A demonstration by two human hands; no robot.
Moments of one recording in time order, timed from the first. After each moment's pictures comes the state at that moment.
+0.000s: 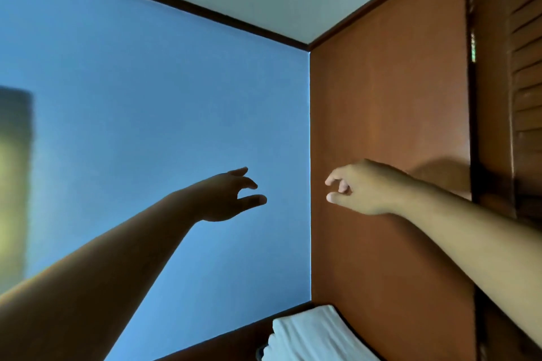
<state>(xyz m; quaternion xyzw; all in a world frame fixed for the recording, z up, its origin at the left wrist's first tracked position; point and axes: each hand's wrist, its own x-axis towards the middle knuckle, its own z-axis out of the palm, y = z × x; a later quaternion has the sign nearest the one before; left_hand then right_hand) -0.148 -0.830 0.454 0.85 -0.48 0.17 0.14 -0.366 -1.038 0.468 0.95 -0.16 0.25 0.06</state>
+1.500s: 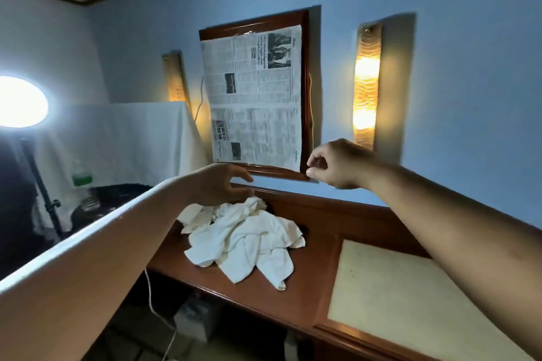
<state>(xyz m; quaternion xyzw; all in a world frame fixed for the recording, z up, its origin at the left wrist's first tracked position) -0.454 -0.078 0.314 0.99 -0.10 0.06 0.11 -0.385 -0.357 0.335 0.93 0.31 0.14 -0.13</state>
